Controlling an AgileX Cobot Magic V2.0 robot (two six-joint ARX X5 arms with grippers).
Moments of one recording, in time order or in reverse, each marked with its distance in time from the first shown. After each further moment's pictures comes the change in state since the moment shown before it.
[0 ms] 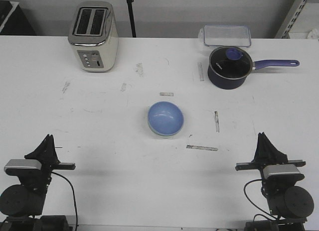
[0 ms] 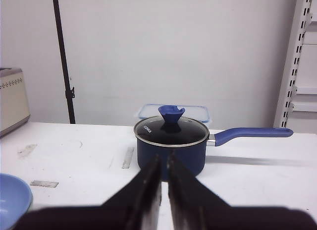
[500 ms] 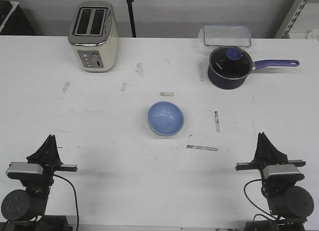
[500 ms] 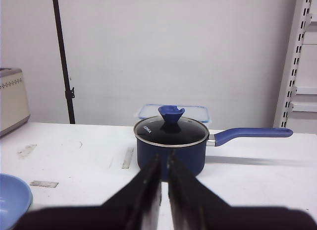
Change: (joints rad) left arm -0.046 -0.053 -0.062 0.086 -0.010 0.000; right arm 0.000 0.000 0.000 0.000 0.000 0.000
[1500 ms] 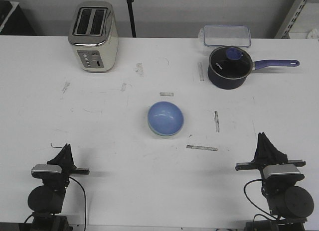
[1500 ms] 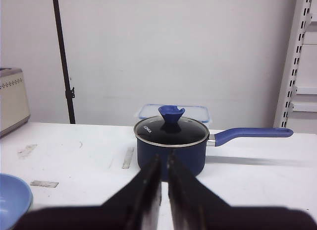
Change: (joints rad) left arm -0.044 -0.126 -0.372 0.151 -0.065 -0.036; right arm 0.000 0.000 0.000 0.000 0.000 0.000
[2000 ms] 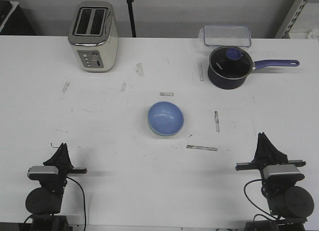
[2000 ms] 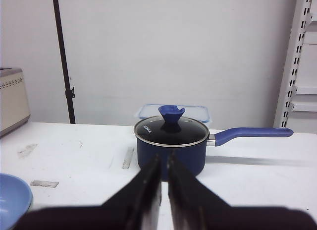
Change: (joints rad) left arm 0.034 -0.020 0.000 -0.002 0.005 -0.001; right arm 0.000 0.000 0.000 0.000 0.000 0.000
